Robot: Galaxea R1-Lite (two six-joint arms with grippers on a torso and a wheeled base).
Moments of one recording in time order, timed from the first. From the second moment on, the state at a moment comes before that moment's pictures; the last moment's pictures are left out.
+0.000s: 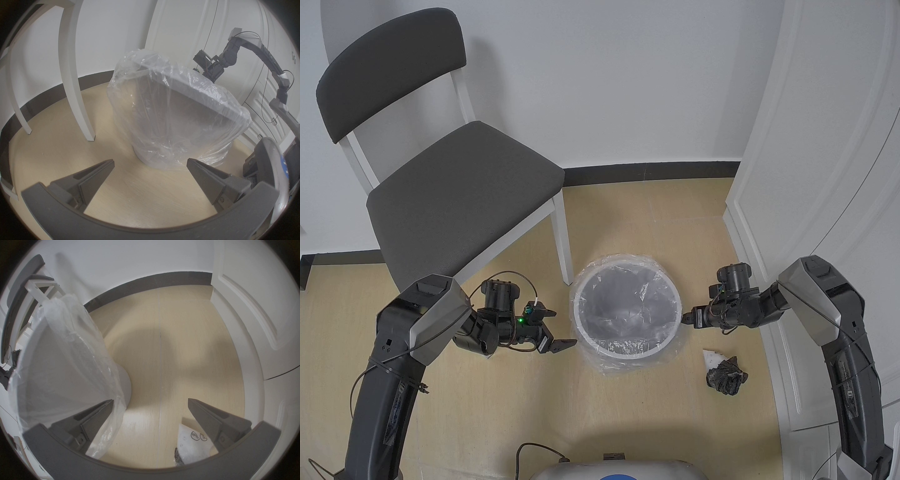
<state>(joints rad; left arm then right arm) -0.22 2.78 -1.57 -0.60 -0.63 0.53 0.18 2.71 -1.66 -0.30 0.13 0.07</state>
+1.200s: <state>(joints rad) -0.22 2.54 -1.20 -0.76 -0.63 0.50 0.13 2.26 -1.14 -0.38 0.20 0.08</state>
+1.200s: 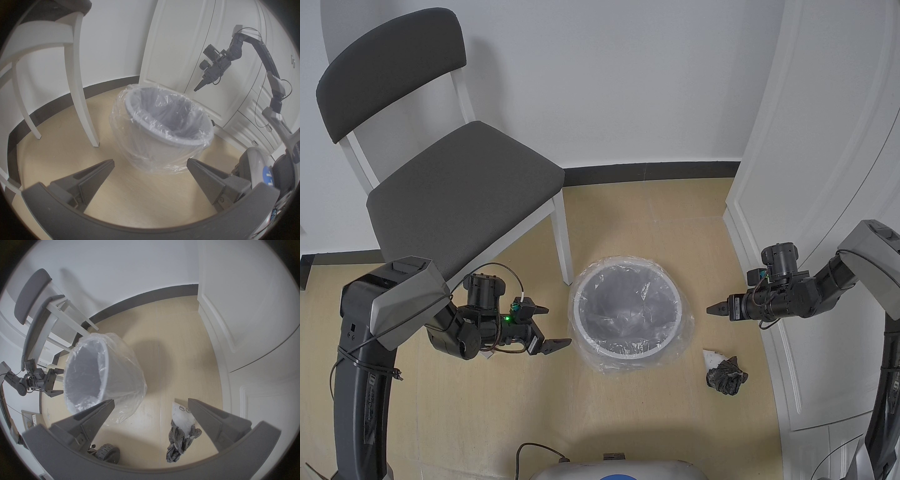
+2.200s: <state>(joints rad) -0.32 2.16 -0.58 -1.25 -0.39 0.13 0.13 1.59 -0.60 -0.50 0.22 0.08</state>
